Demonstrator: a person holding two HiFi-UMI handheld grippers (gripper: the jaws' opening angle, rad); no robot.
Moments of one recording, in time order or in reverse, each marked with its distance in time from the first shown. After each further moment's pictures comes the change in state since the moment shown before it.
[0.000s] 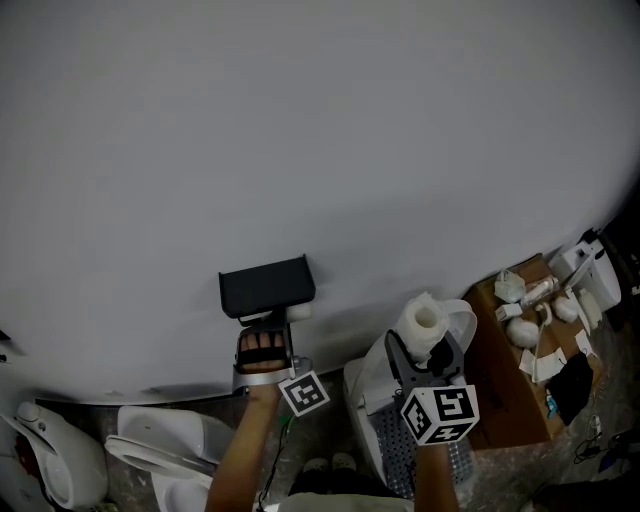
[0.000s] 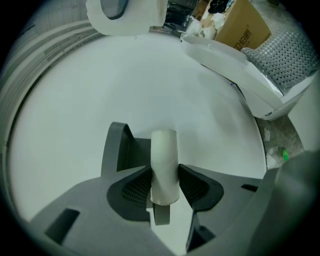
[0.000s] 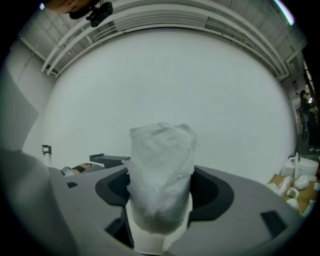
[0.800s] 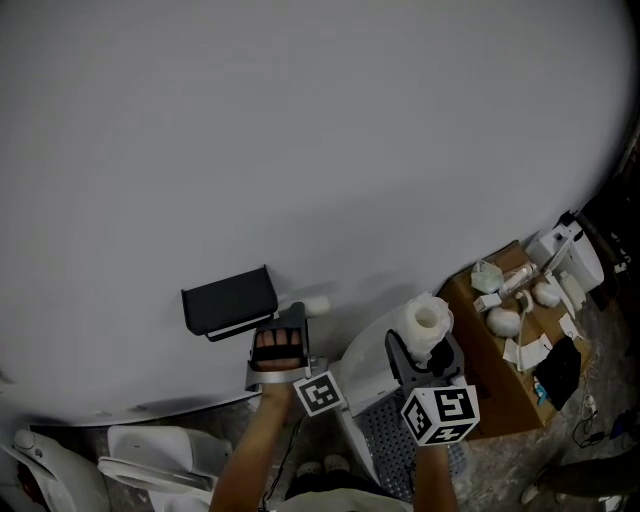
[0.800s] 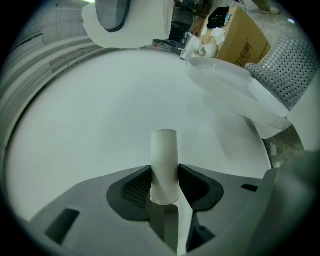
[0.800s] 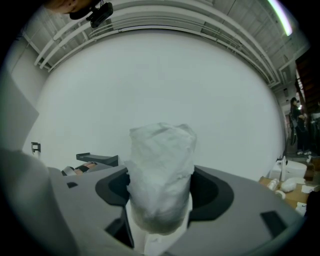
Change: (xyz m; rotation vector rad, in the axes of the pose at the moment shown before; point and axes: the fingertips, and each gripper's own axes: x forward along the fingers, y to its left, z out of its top) left arm 0.002 0.015 0.108 -0.002 -0.181 0.028; right arm -0.017 -0.057 0.006 -0.006 -0.007 -0.111
